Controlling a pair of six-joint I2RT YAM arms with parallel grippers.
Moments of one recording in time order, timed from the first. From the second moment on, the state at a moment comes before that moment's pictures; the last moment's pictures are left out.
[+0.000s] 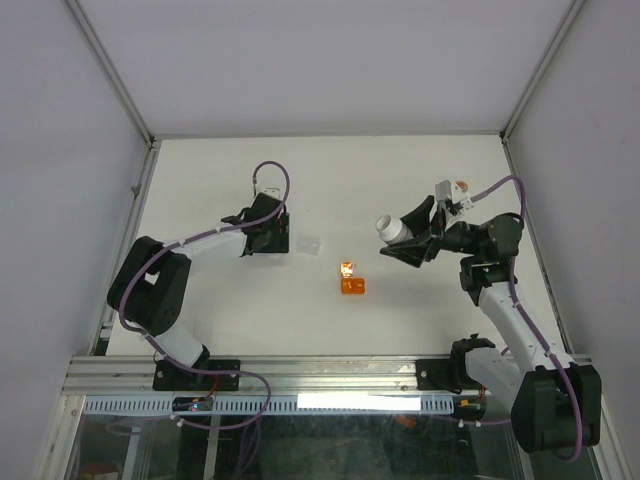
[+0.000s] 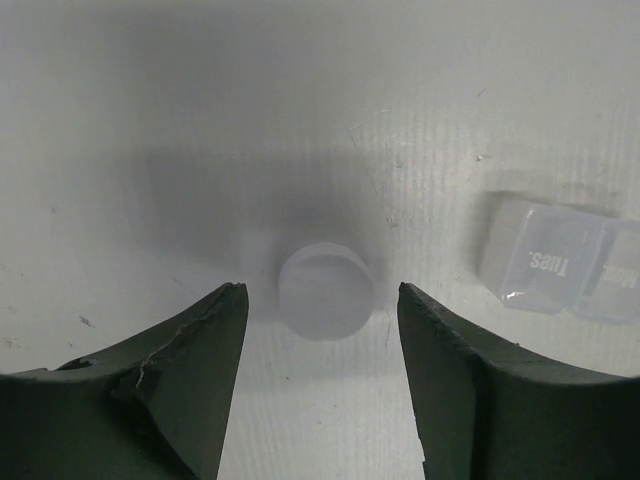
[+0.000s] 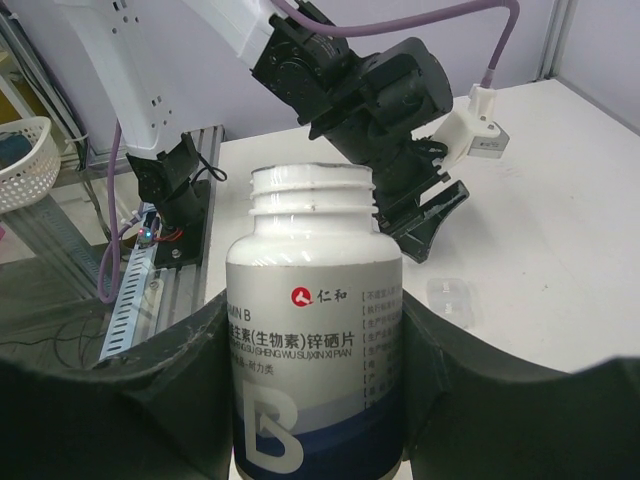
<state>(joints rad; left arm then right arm) -0.52 1.63 0.92 -0.24 -0.21 -0.41 0.12 0.95 0.53 0.77 -1.29 0.46</state>
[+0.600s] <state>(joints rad) -0.52 1.70 0.98 -0.31 -0.23 -0.39 0.12 0.95 0.53 0.77 -1.29 0.46</state>
